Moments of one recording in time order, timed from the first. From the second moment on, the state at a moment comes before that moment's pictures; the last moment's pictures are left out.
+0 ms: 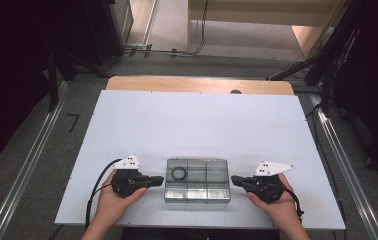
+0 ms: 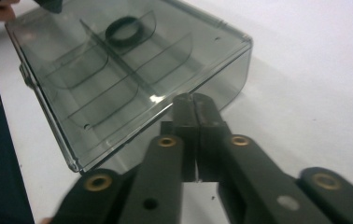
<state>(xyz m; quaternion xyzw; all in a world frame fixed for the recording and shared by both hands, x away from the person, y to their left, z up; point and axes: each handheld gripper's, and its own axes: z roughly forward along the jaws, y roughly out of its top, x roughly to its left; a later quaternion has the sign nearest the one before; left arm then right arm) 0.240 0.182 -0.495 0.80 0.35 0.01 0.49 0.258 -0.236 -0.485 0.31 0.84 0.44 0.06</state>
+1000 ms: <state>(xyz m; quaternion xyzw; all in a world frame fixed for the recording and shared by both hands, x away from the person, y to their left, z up) 0.233 0.230 -0.479 0.73 0.37 0.12 0.56 0.266 -0.306 -0.466 0.36 0.77 0.52 0.13</state>
